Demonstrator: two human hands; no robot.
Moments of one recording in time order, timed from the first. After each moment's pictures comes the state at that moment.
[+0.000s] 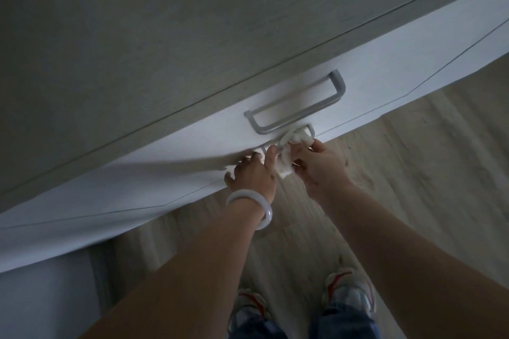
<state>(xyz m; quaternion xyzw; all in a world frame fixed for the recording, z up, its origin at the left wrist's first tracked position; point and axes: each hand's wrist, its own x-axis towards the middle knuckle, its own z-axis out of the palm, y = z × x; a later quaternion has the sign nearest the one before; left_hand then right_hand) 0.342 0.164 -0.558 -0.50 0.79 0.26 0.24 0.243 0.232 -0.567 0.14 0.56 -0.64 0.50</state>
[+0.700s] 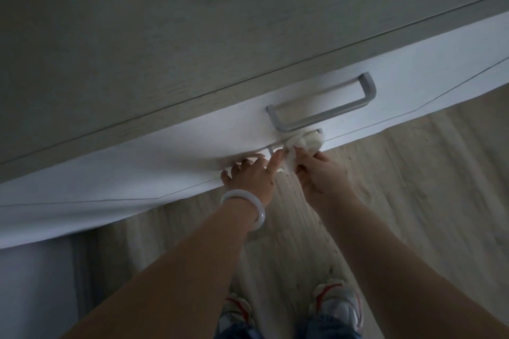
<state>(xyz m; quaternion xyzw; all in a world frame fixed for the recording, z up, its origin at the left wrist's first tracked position) 0.358 0.155 -0.576 -0.45 0.82 0.24 0.25 0.252 0.228 -0.571 0.19 0.51 -0.68 0.50</state>
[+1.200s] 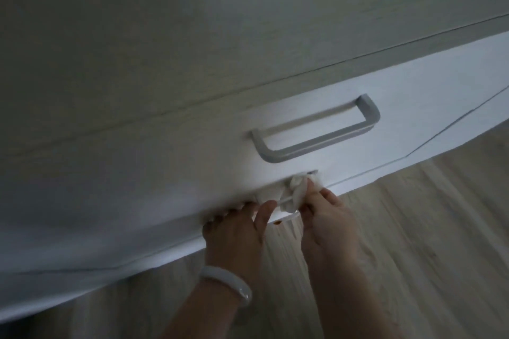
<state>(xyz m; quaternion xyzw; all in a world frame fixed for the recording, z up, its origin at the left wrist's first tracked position) 0.363 0.157 -0.621 -0.45 0.88 0.16 0.00 0.253 0.226 -0.593 0.14 0.55 -0.74 0.35</state>
